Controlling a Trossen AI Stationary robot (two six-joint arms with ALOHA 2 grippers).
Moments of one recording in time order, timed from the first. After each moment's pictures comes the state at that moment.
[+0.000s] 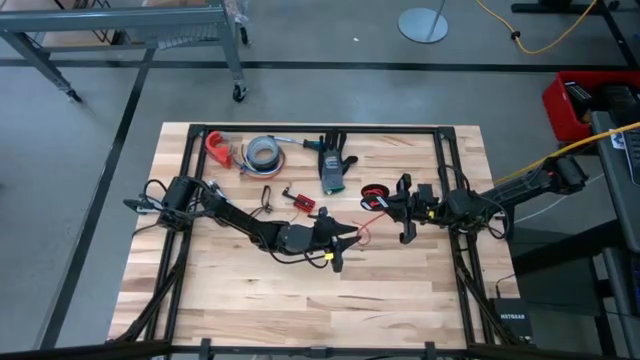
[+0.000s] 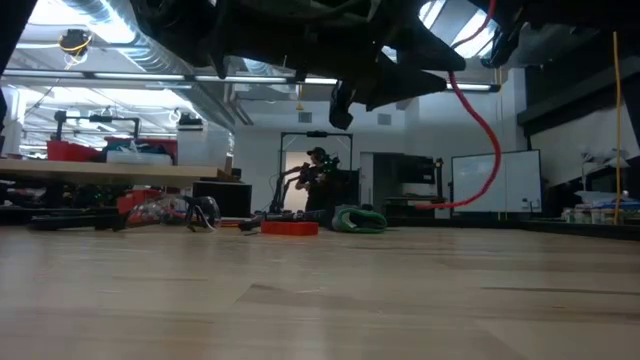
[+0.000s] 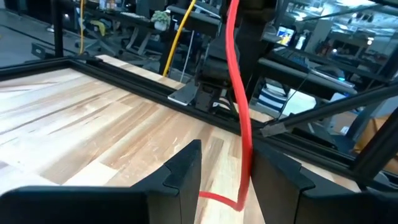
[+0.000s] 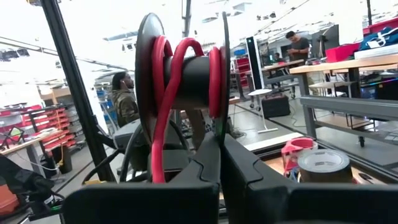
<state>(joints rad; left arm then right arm) -0.26 2.03 1.11 0.84 -0.50 -0.34 0.28 0.91 0.30 0.87 0.37 0.15</state>
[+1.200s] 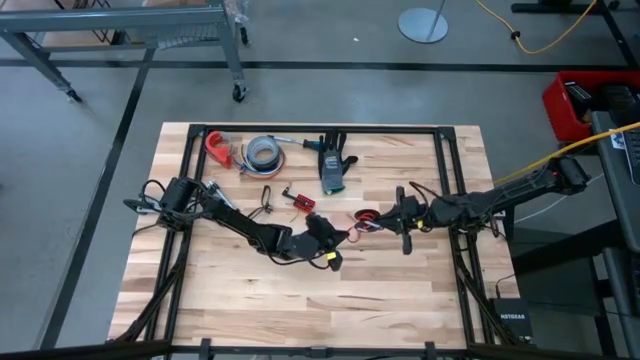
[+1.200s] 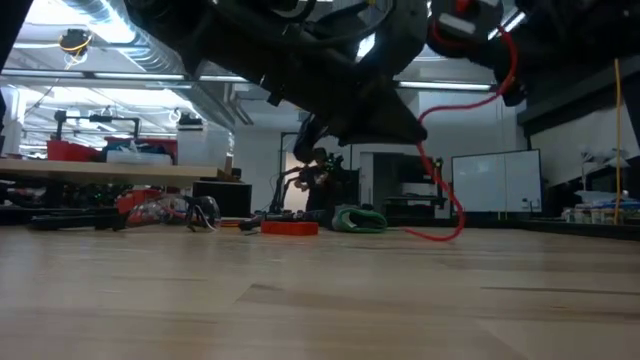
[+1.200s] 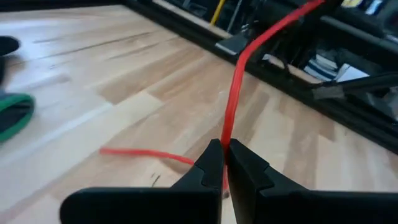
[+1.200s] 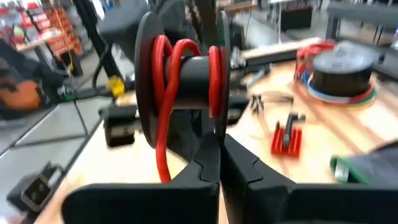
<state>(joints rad) -0.28 2.02 1.11 0.54 -0.64 -0.58 0.28 0.83 0.30 0.36 0.23 0.25</state>
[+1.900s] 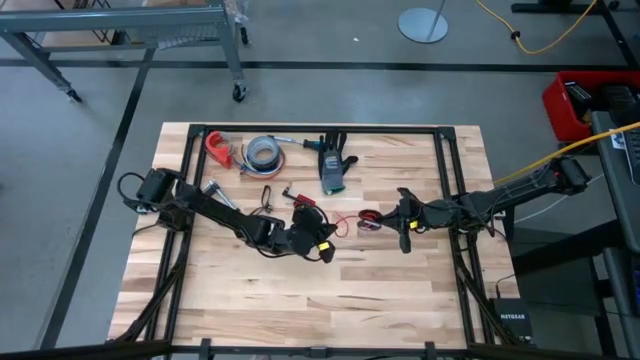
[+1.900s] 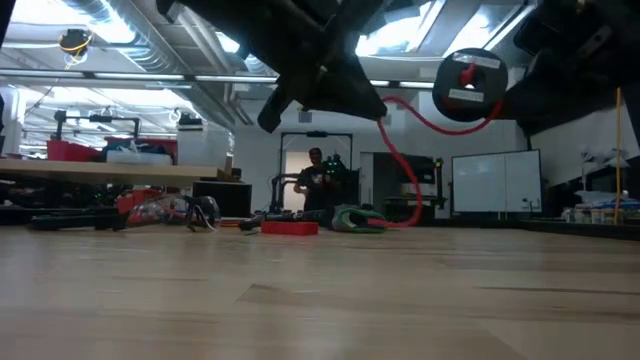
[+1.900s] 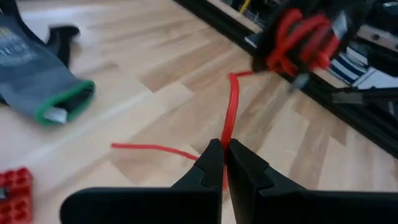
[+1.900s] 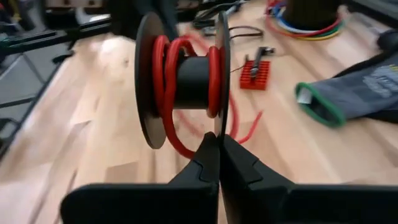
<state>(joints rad) -0.29 1.83 1.11 0.18 -0.66 -0.77 0.28 0.80 0.30 0.08 0.30 0.34</state>
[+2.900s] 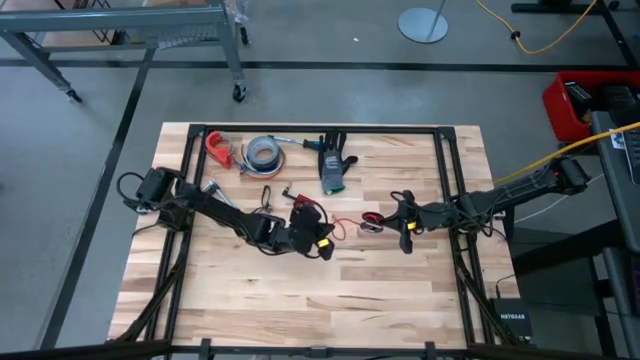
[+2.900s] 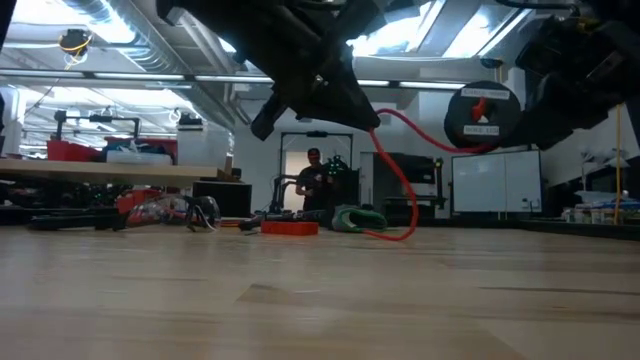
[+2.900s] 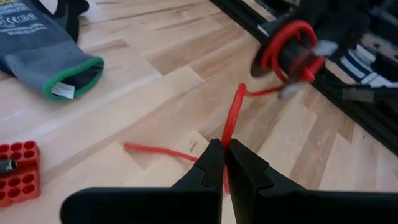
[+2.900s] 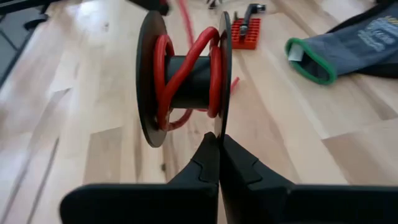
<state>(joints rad) -0.27 1.82 1.11 0.12 -0.63 -0.86 0.28 0.80 0.30 -0.07 0.28 0.39</state>
